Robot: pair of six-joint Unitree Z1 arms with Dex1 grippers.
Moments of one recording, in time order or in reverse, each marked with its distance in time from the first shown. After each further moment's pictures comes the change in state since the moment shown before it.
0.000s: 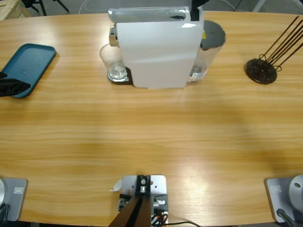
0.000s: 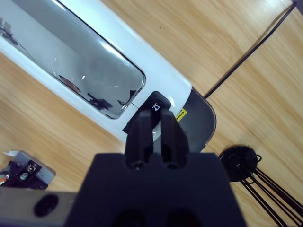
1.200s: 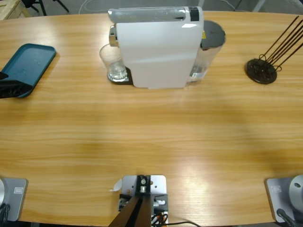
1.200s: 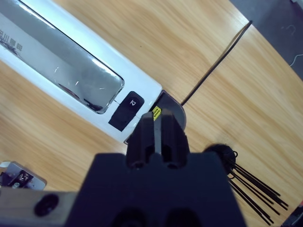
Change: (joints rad) arm 0 0.000 0.001 0.000 0.000 -0.021 0.000; arm 1 -0.003 -0.049 -0.060 0.007 -0.068 -0.001
